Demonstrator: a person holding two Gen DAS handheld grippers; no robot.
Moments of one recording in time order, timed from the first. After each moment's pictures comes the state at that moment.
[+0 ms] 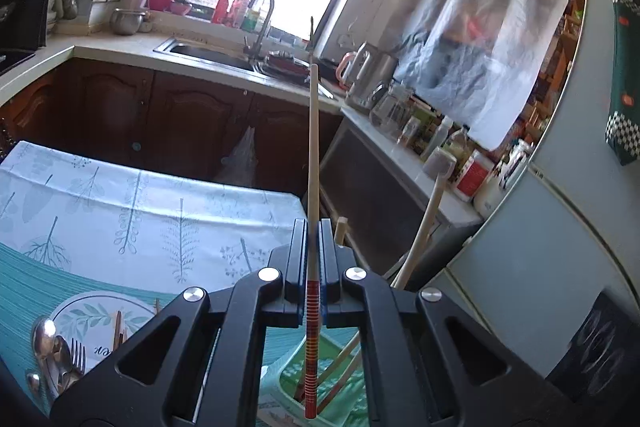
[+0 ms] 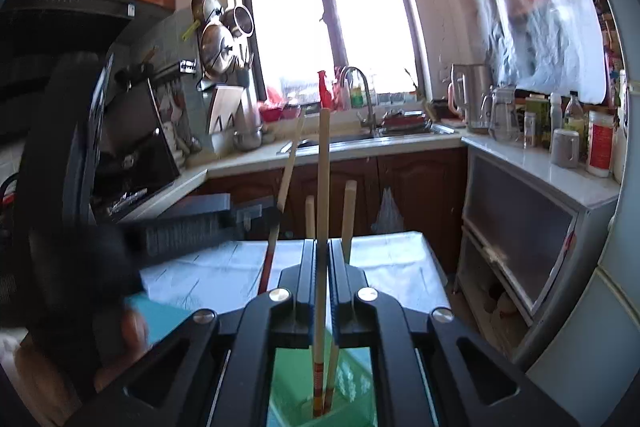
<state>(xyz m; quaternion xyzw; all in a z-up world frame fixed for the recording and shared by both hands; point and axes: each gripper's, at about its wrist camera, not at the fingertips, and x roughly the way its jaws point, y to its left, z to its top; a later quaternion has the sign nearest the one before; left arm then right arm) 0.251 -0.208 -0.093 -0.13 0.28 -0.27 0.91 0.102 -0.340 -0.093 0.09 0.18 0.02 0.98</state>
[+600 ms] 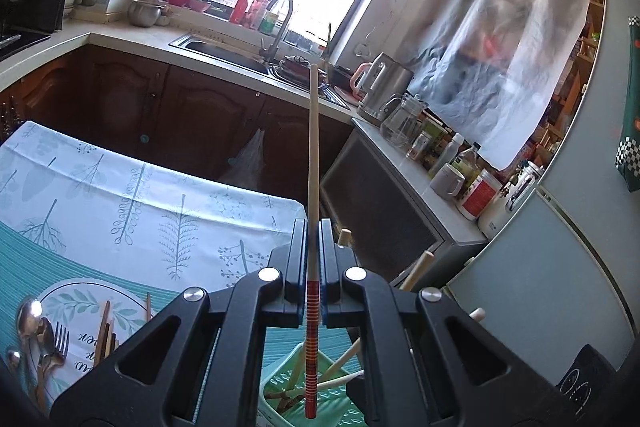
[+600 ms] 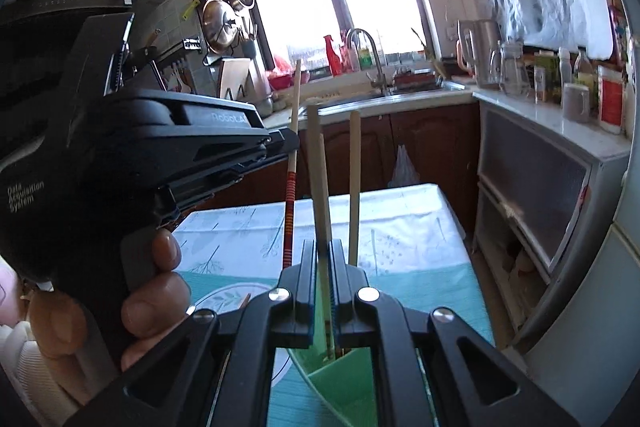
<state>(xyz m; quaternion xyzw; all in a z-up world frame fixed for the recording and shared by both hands) 0.255 -0.215 -0.096 -0.16 0.28 -0.25 0.91 0.096 -0.348 -0.105 0.13 0.25 0.06 0.96</state>
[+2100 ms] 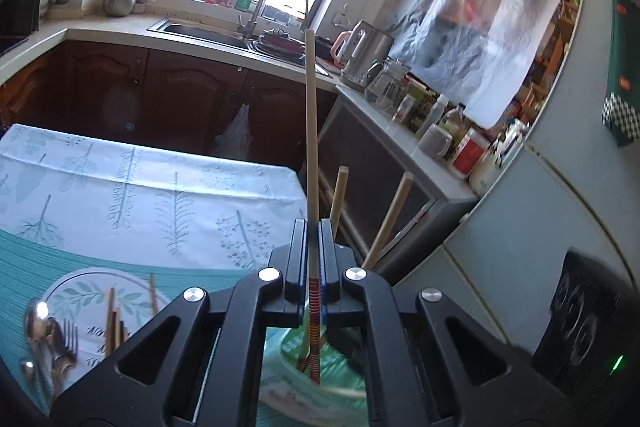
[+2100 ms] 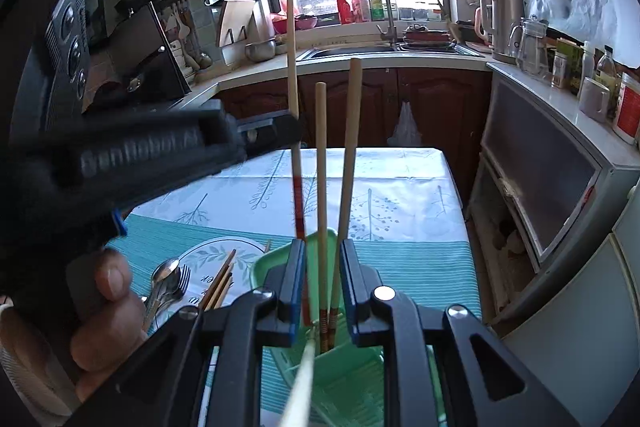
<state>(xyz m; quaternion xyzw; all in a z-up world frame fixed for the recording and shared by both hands) 0.240 -0.205 -0.113 -0.11 0.32 -0.29 0.90 0.124 -0.342 -0.111 0.08 0.34 0.07 0.94</state>
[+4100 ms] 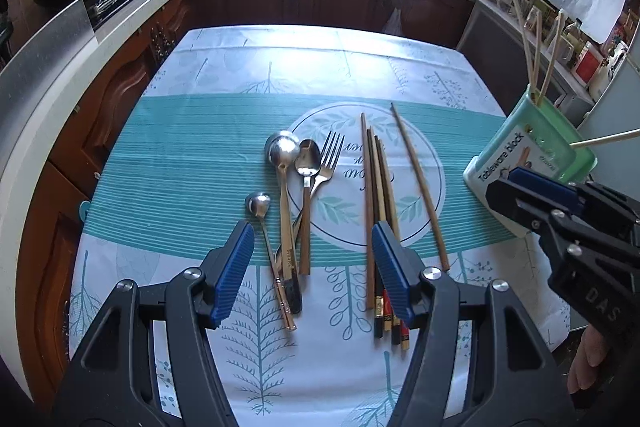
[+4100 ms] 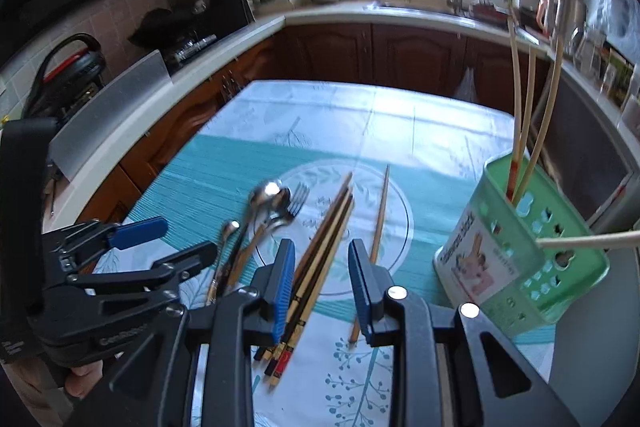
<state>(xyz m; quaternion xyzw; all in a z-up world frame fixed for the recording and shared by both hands) 0.121 0.011 -0.161 0.01 0.47 -0.07 0.88 0.085 -0.205 -0.121 0.02 0.44 0.13 0.89</state>
